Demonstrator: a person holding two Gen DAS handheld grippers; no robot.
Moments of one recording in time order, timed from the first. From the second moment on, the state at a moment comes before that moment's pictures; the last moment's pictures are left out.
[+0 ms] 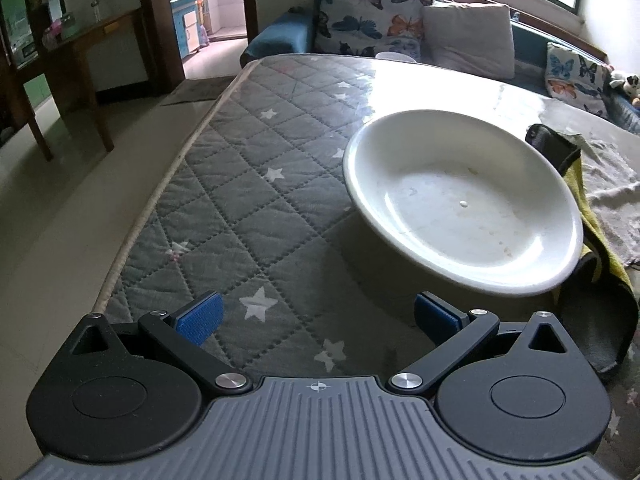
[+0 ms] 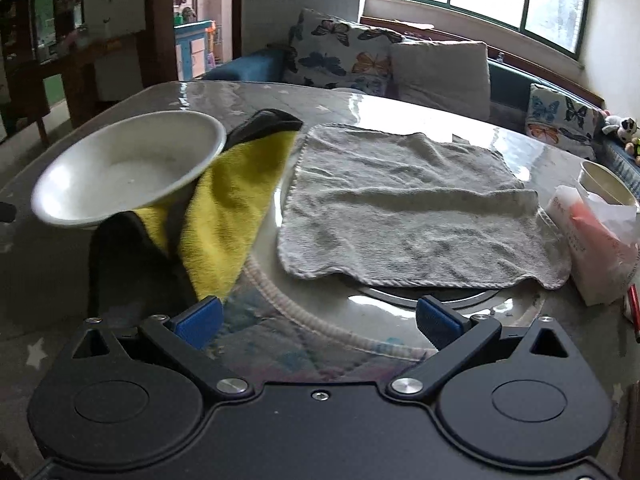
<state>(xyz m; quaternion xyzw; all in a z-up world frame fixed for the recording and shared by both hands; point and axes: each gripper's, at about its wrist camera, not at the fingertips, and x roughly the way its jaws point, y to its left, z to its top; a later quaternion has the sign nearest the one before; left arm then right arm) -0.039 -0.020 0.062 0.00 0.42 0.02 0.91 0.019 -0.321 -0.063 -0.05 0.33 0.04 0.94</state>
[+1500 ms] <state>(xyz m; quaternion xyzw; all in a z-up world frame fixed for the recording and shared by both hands) -0.027 -0.046 0.069 -0.03 0.44 0.01 0.90 0.037 -0.258 -0.059 -0.07 0.33 0.13 0.93</state>
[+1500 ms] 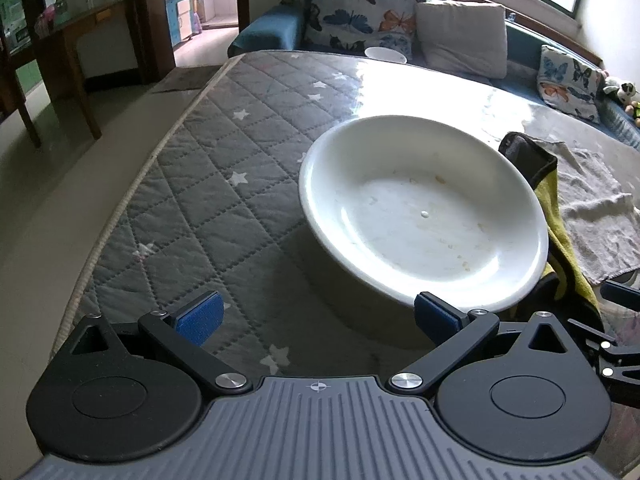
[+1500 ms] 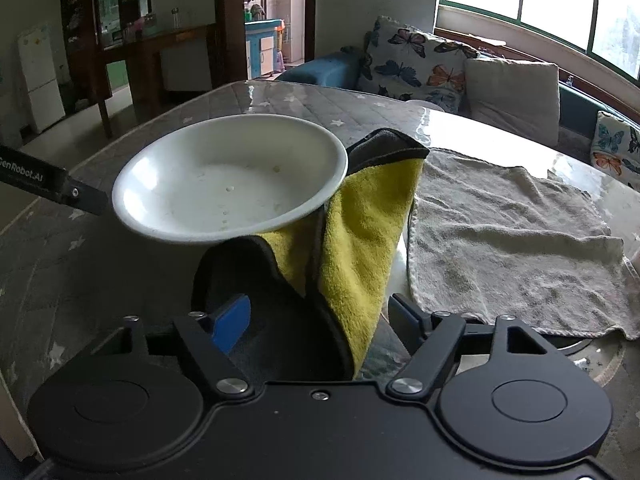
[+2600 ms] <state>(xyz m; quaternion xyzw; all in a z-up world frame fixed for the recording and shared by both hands) -0.002 -0.064 0.056 -0.05 0.47 0.02 0.88 0.075 -0.253 -0.067 -0.06 0.33 0.14 0.93</state>
